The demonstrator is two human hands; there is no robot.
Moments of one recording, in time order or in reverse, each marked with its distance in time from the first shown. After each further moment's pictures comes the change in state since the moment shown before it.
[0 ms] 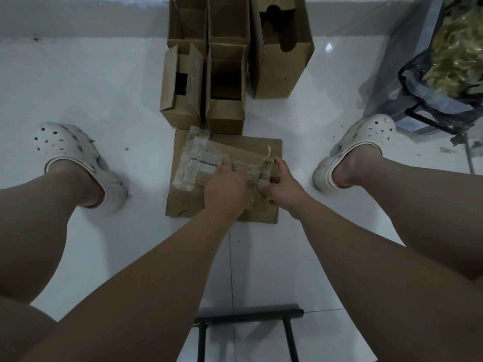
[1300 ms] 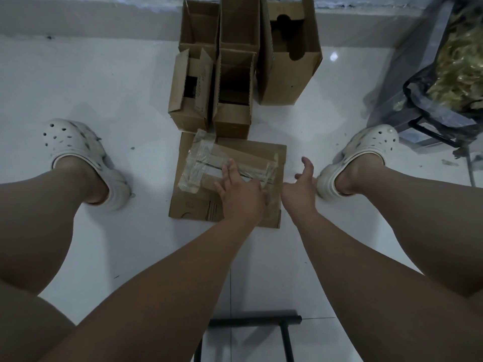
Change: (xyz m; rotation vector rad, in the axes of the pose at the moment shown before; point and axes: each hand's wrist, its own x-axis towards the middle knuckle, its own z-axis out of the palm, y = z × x) left_hand -0.005 0.021 0.018 -0.320 0.005 -0.156; right_hand -0.005 0.002 0.003 0.017 0.426 -0.074
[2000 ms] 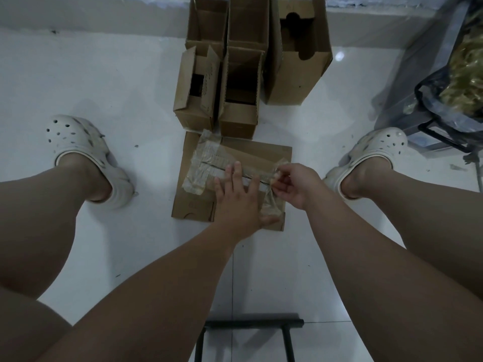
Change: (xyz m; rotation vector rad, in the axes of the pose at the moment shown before) left_hand -0.003 -0.034 0.010 0.321 -0.008 0.225; right_hand 0.015 -0.043 0.001 0.516 -0.270 0.486
